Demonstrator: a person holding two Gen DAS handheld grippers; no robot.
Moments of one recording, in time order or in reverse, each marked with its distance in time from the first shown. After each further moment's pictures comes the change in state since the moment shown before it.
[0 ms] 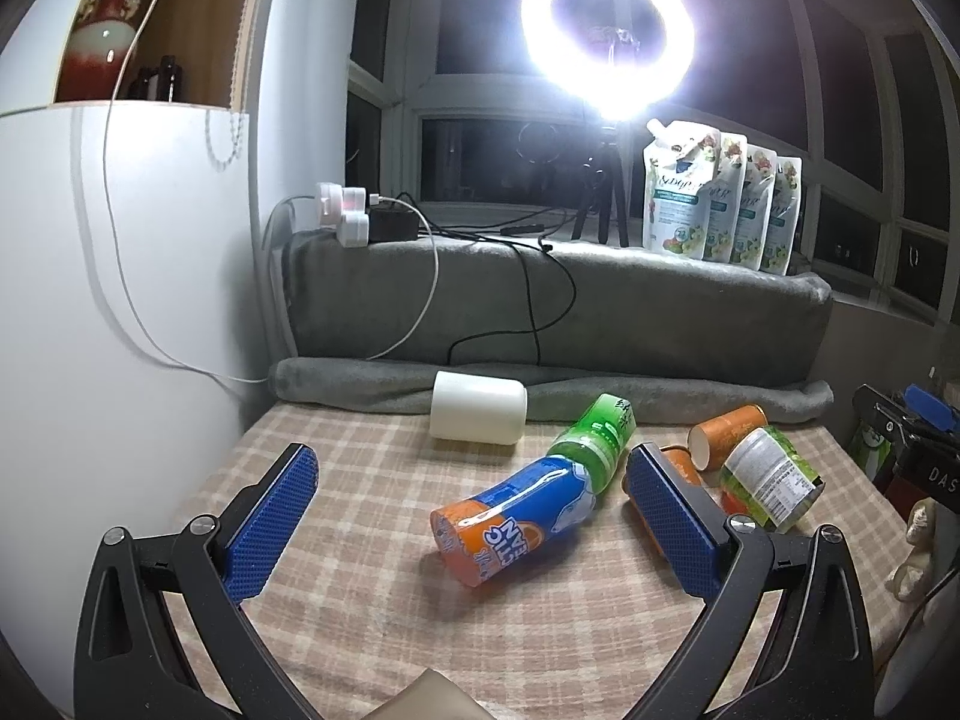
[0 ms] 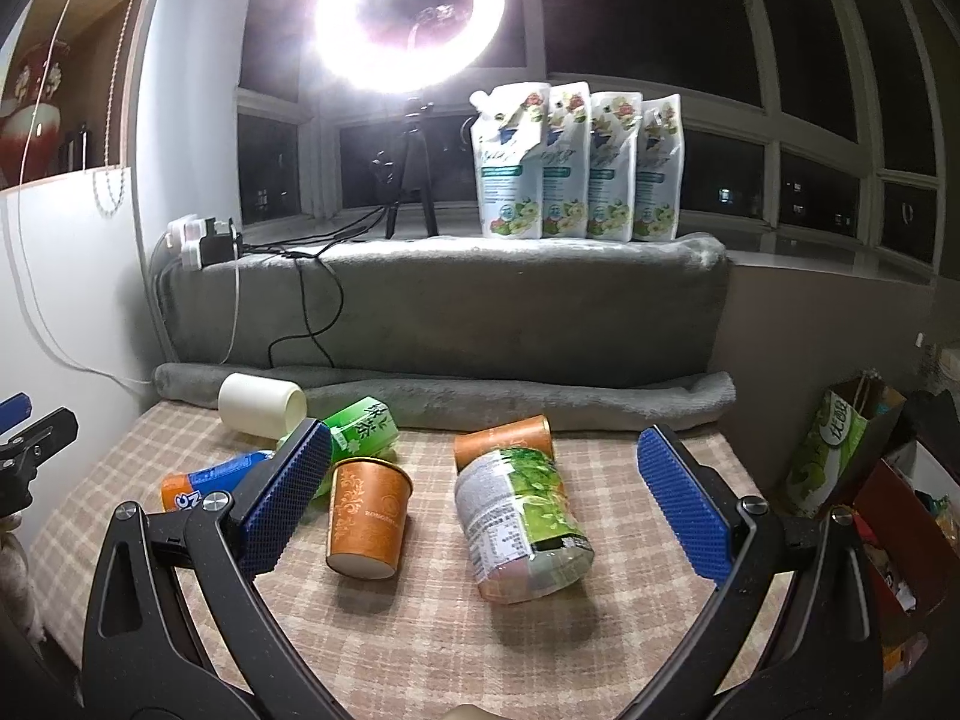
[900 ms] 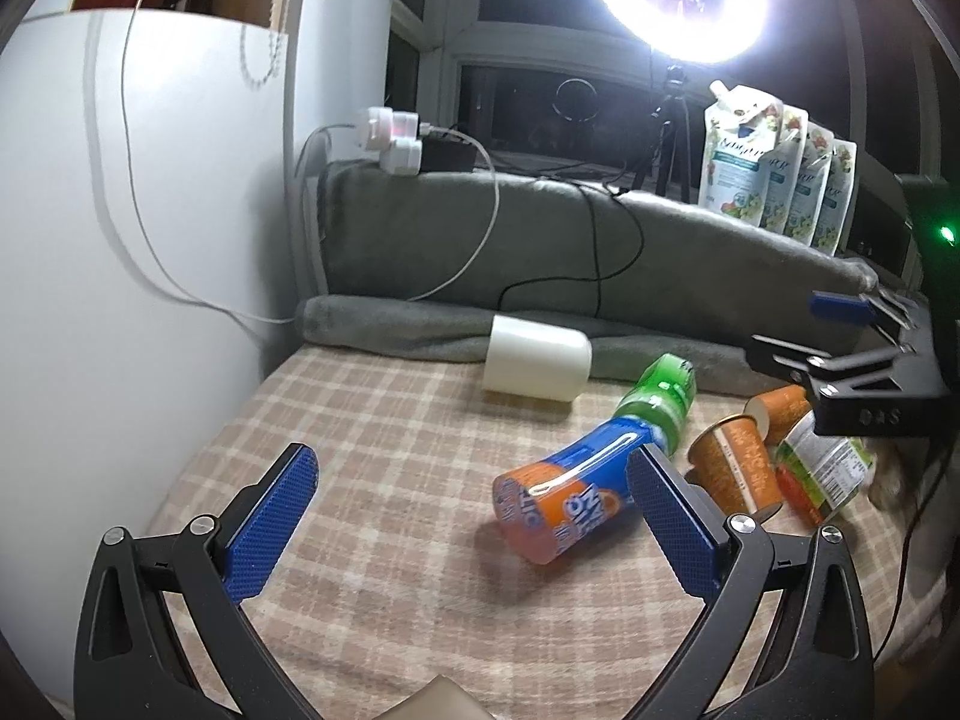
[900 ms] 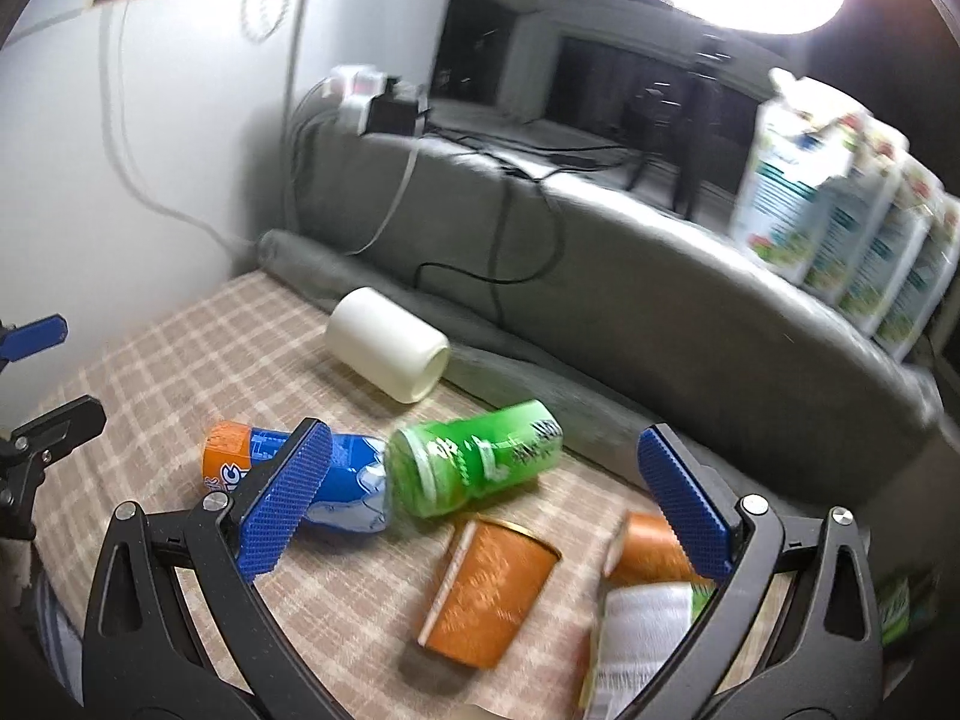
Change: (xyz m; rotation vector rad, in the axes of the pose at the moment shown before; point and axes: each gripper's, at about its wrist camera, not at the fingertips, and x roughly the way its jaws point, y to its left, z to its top) left arm 0.038 0.045 -0.017 -0.061 0.122 0.036; right arm 0.120 0.127 0.038 -0.445 0.221 0.336
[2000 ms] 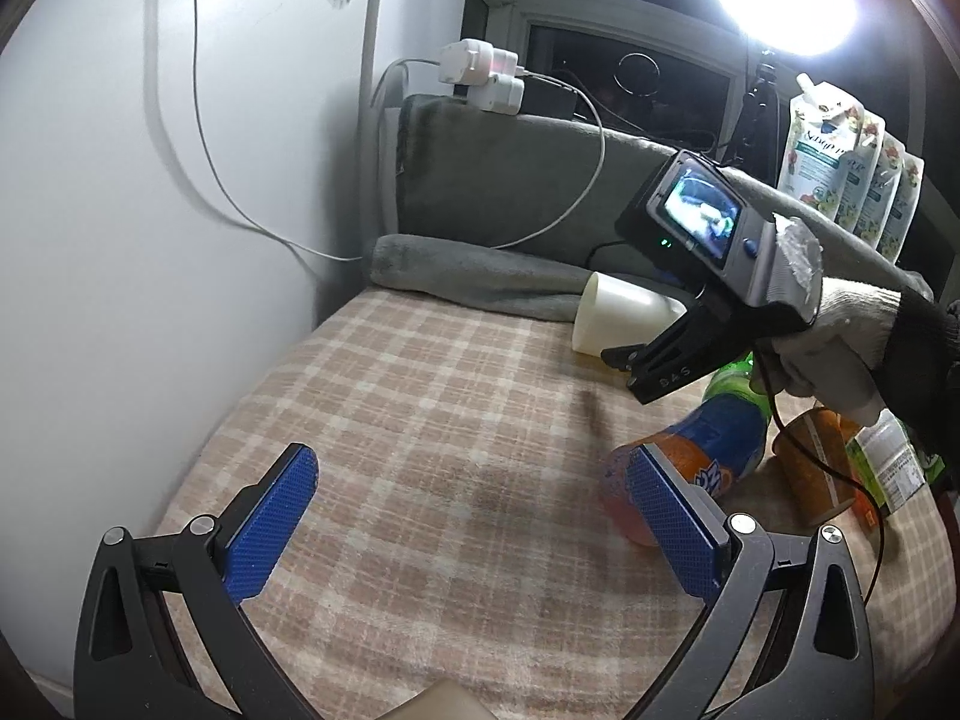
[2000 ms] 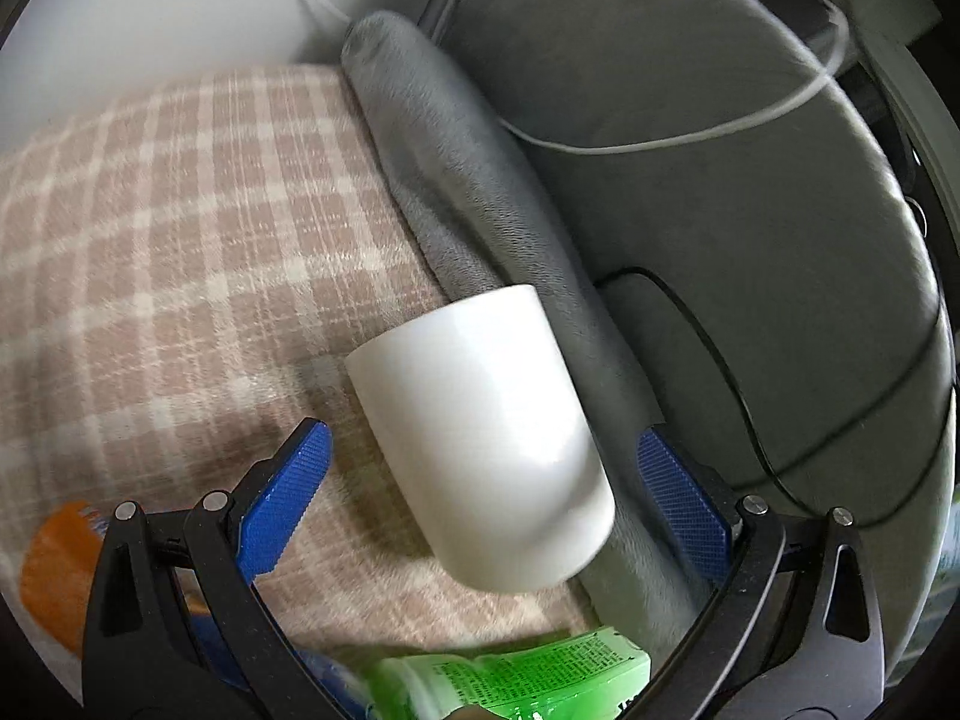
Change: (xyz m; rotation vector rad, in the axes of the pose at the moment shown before) left arm 0.031 0.057 -0.013 -0.088 0.091 0.076; right arm 0.219 0.102 0.058 -0.575 0.334 0.100
